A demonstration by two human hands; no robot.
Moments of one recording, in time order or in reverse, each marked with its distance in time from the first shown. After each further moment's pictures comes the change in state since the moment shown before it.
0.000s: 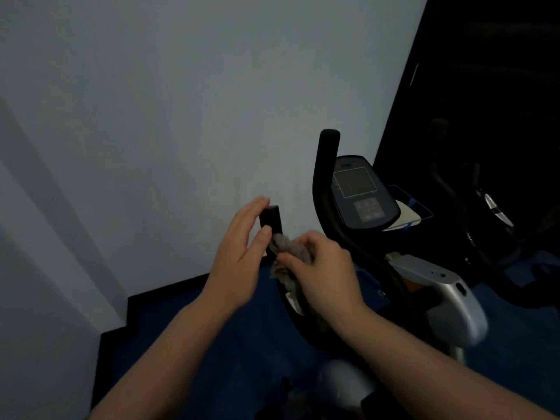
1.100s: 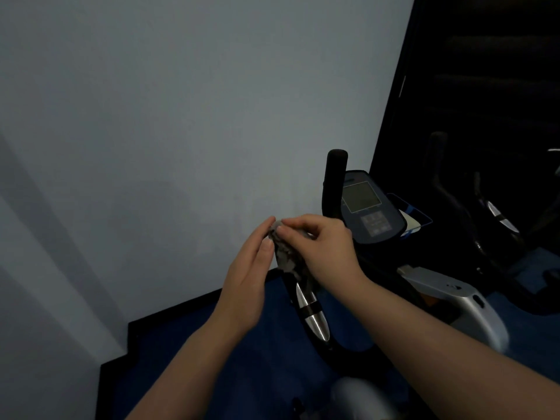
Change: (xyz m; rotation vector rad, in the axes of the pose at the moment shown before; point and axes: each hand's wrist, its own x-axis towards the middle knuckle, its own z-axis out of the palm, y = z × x) left_hand 0.013 -0.001 -0.013 -0.272 -0.055 -0.079; right_hand 0.058 -0.020 0.014 0.324 0.084 -0.156
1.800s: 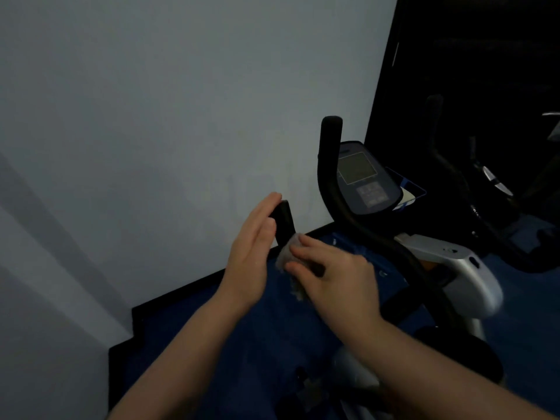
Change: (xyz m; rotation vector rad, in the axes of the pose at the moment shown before) left_hand 0.000 -0.013 0.003 0.074 -0.069 0.067; right_hand -0.079 0.002 -0.004 -0.520 0.129 -0.146
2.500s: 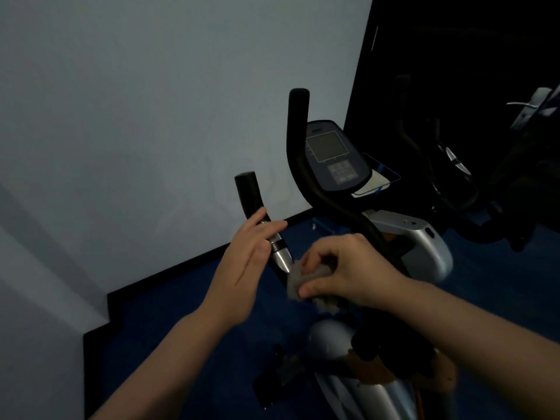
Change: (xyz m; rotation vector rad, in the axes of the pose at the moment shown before) left_hand -0.056 -0.011 0.023 0.195 -0.138 0.092; right_hand -0.008 0.046 -0.061 0.024 -0.594 0.000
